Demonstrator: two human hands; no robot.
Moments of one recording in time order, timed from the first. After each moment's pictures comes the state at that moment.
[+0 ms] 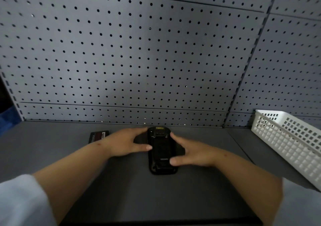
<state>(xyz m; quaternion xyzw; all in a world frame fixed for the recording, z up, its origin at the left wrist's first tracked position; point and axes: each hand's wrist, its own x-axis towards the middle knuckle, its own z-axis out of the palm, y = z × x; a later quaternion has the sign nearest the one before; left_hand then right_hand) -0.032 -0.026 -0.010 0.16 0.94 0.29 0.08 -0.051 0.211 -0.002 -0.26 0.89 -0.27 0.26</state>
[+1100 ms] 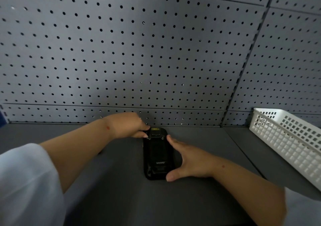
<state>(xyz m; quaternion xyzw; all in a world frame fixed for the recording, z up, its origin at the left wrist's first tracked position) -0.094 -0.021 0.009 0.35 0.93 -0.10 -0.01 -0.047 0.213 -0.018 -0.28 0.91 -0.22 0.21</state>
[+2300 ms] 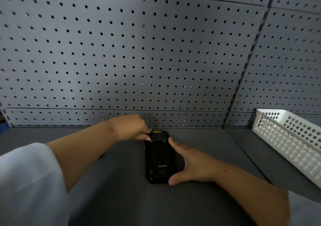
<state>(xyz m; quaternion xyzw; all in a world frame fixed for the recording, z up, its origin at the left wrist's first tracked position) -0.094 -0.016 0.011 0.34 0.94 -0.07 -0.01 -0.046 0.212 -0.019 -0.28 0.92 -0.21 0.19</state>
